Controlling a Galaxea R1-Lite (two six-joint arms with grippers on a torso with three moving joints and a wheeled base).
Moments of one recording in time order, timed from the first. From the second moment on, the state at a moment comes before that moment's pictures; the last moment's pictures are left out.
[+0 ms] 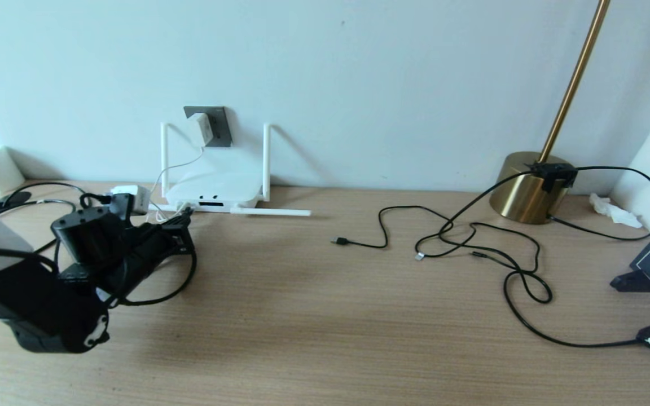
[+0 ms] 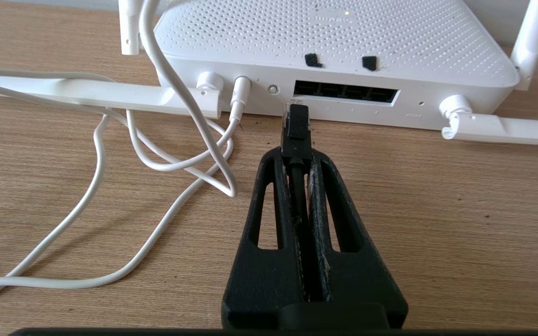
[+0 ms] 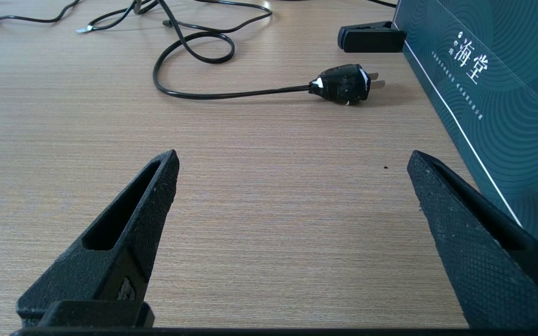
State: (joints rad) left arm -0.01 2.02 -0.69 -1.32 -0.04 0.01; right arm 0.00 0.00 0.00 -0.04 -0.03 0.04
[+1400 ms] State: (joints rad) left arm -0.04 2.04 -0.71 -1.32 -0.04 0.01; right arm 0.00 0.00 0.00 -0.04 -0.03 0.04
